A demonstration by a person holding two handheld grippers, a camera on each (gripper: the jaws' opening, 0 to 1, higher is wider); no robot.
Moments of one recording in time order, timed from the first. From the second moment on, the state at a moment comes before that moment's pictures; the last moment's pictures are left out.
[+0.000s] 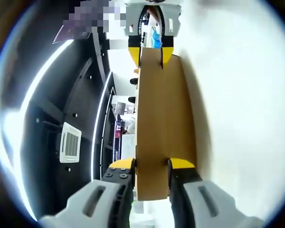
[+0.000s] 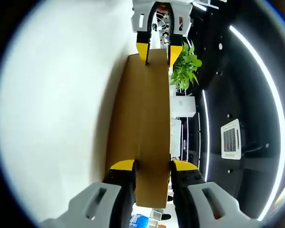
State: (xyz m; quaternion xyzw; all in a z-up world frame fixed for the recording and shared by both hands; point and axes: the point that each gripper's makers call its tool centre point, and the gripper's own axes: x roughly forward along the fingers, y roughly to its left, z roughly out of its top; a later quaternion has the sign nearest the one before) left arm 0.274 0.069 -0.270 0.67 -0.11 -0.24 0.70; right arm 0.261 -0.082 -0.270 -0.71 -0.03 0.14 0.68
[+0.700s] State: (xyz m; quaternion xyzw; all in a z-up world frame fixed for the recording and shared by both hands) left arm 0.274 0.069 -0.270 0.66 -0.11 -0.24 0.70; right arm 0.261 -0.082 -0.270 -0.71 -0.03 0.14 0.69
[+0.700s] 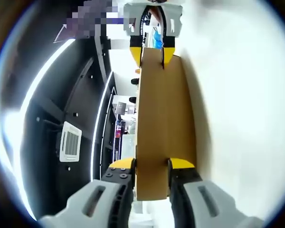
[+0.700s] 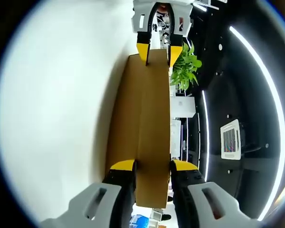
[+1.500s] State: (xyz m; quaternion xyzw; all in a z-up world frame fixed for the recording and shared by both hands) left arm 0.269 0.069 -0.269 0.66 -0.10 -0.24 0.70; right arm 0.256 -0.084 -0.270 -0.72 -0.04 0.16 0.68
